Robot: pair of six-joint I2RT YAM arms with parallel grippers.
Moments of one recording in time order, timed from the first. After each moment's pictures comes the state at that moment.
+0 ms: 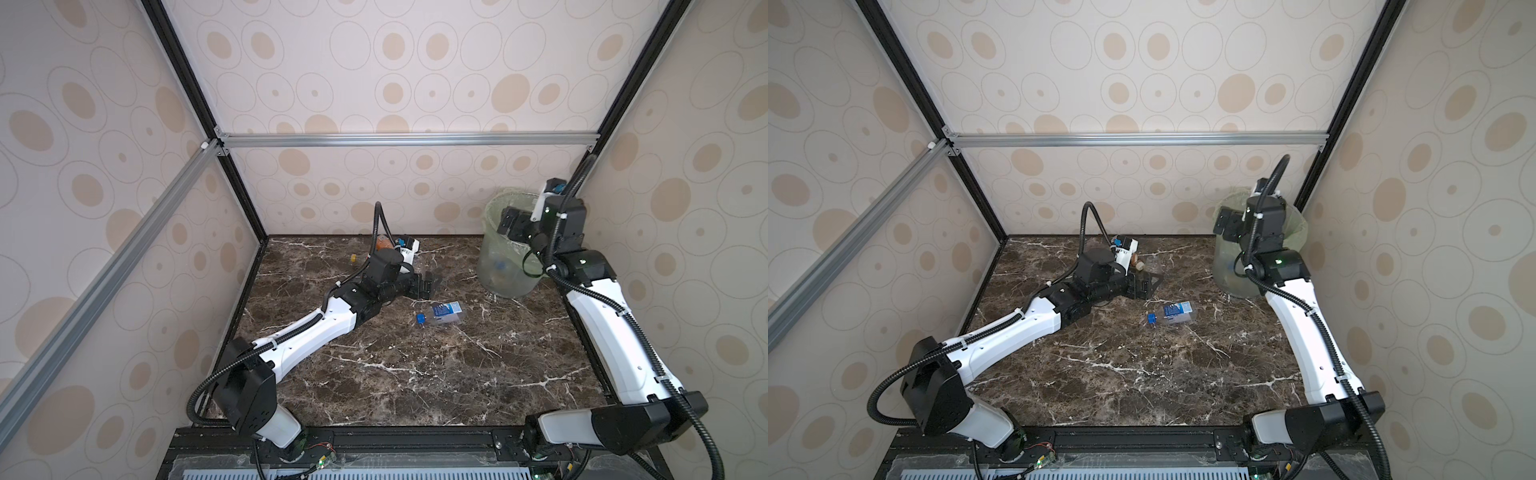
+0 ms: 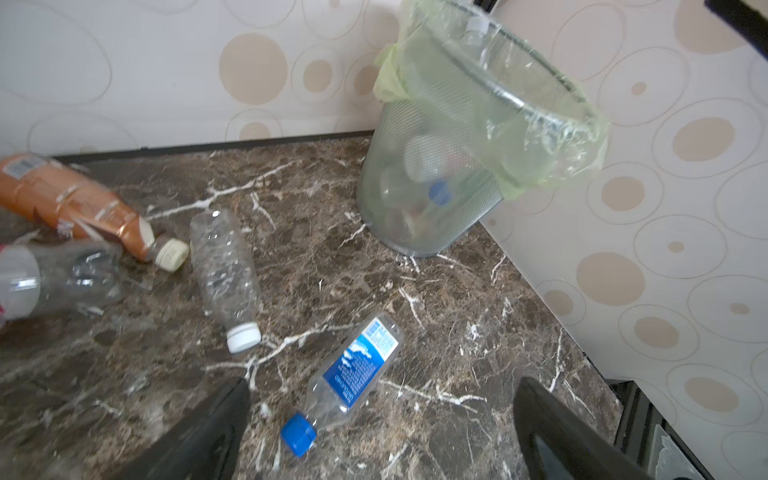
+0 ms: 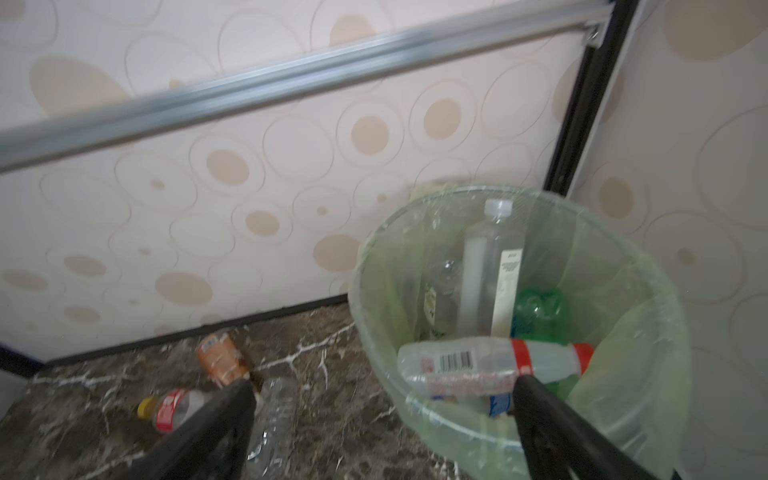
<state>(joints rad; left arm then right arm) -0.71 1.53 1.22 -0.14 0.09 -0.43 0.24 1.34 1.52 -0.53 0.27 0.27</state>
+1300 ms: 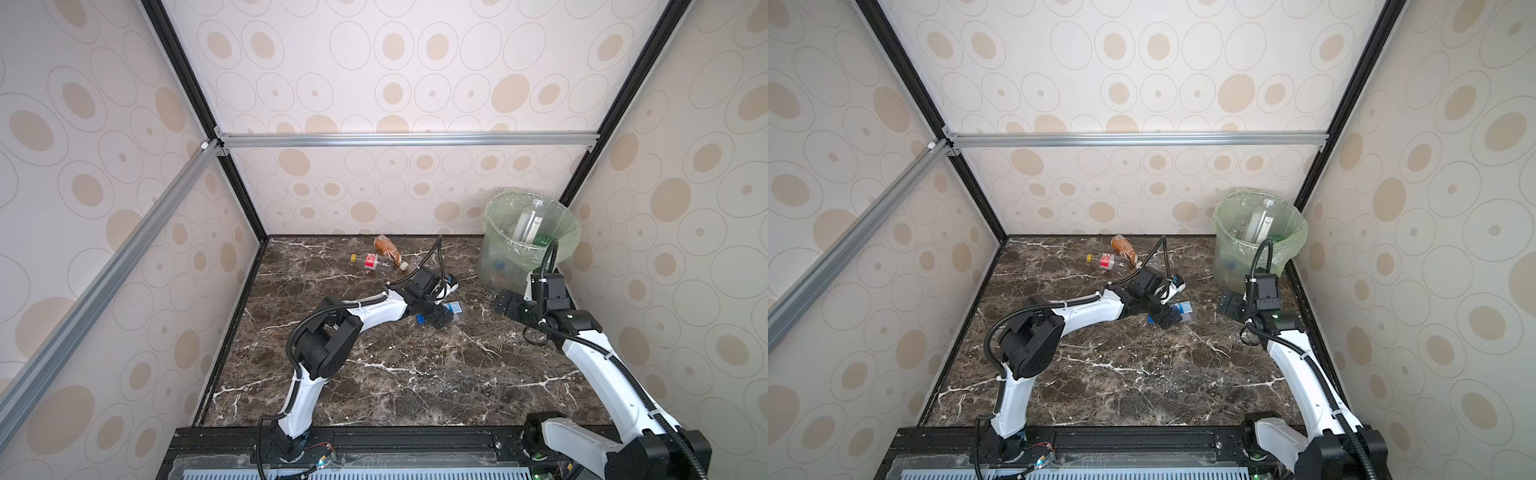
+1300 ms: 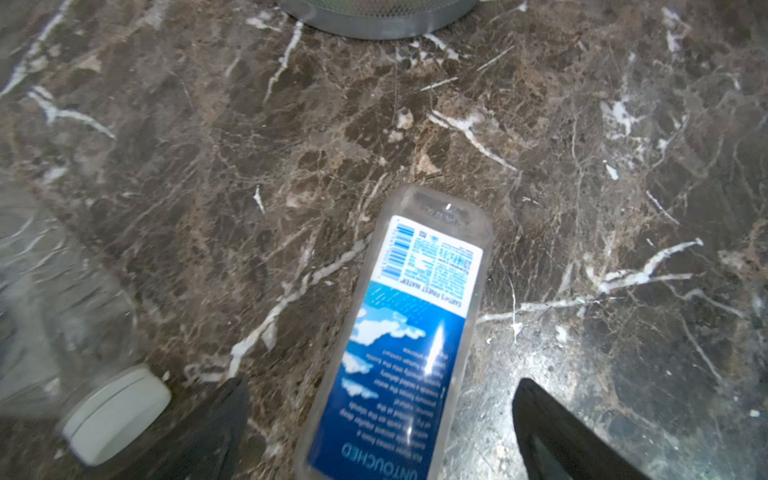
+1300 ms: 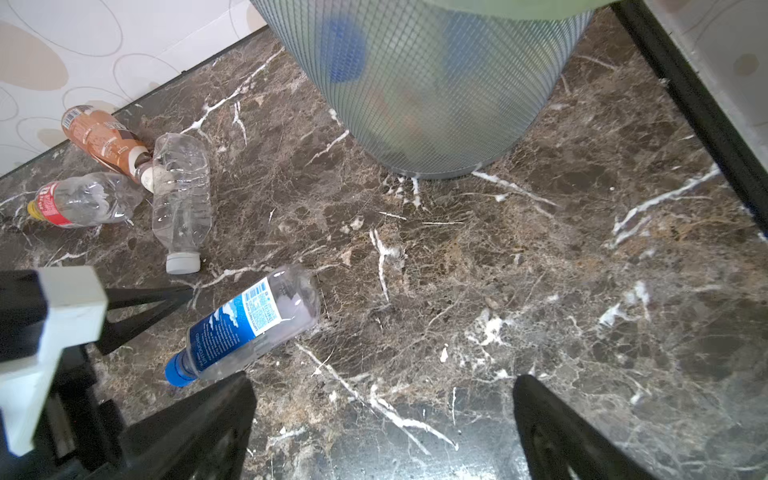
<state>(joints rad) -0.78 2.11 1.52 -0.25 0.19 0.14 0.08 1.08 0.89 -0.63 0.02 0.45</state>
